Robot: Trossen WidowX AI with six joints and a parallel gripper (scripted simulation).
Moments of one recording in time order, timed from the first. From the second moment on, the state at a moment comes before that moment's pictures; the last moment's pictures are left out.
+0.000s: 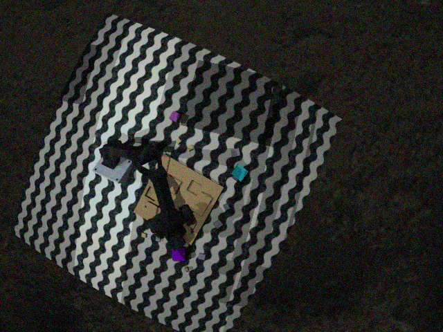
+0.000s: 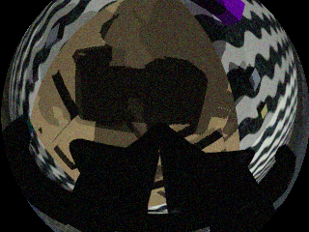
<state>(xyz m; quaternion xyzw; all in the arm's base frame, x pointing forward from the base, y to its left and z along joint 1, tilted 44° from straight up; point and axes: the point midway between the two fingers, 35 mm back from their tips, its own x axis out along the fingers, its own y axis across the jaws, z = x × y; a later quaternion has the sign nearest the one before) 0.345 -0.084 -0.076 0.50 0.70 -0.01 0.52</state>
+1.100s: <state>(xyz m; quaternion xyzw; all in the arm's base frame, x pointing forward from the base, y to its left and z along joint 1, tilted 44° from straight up) 0.345 -0.087 -0.074 0.50 0.70 -0.01 0.51</state>
